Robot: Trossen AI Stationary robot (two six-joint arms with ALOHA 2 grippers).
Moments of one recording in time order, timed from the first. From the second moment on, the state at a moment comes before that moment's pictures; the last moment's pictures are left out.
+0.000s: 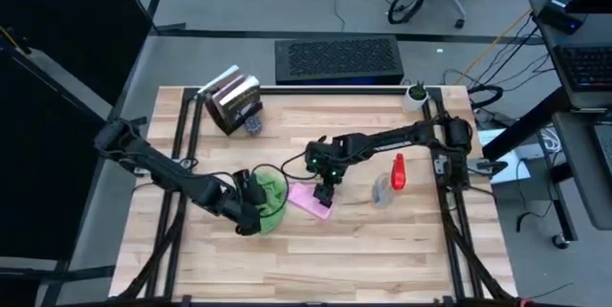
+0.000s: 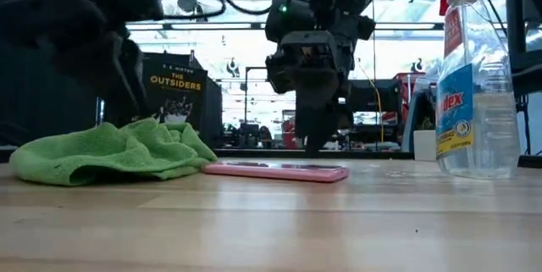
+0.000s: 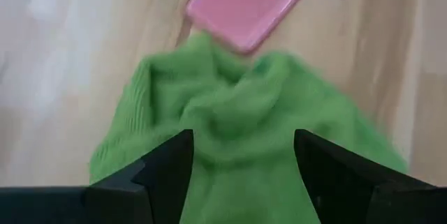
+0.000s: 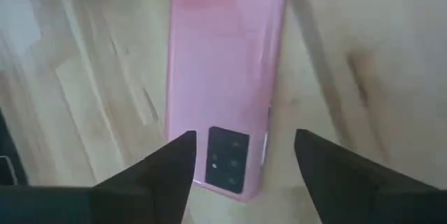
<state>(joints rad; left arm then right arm) -0.47 1.42 0.78 -0.56 -0.37 -0.61 -0.05 1.92 1.31 -0.58 -0.32 0.40</state>
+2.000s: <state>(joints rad) -0.34 1.83 0.83 0.07 -0.46 0.28 0.05 1.90 1.37 -0.74 0.06 0.51</state>
